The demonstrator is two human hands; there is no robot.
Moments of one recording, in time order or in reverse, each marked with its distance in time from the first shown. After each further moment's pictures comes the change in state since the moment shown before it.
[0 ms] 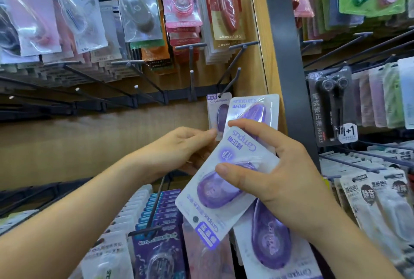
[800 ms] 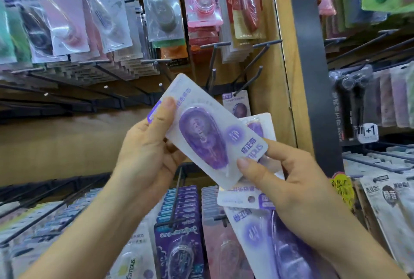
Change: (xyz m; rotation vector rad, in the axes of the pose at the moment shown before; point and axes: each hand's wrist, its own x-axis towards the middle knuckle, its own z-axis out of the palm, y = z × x) left_hand -0.064 0.009 0.004 -0.713 0.515 0.294; right_hand -0.011 -0.006 0.022 0.045 -0.111 0.021
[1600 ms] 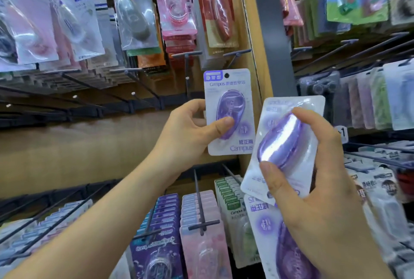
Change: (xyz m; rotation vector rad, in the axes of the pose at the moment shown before) left_hand 0.035 -0.016 0.055 0.501 -0.293 0.071; right_hand -0.029 0.001 -0.030 -0.478 0.491 -0.221
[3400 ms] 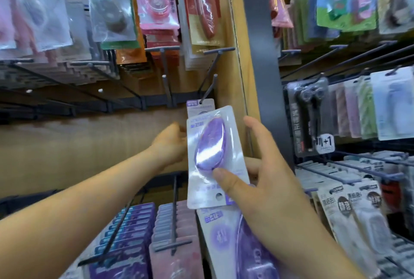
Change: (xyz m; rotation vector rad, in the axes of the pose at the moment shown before) left_hand 0.056 -0.106 -0.031 0.235 -0.149 -0.225; right_hand 0.030 0.016 0.015 0.287 -0.403 0.294
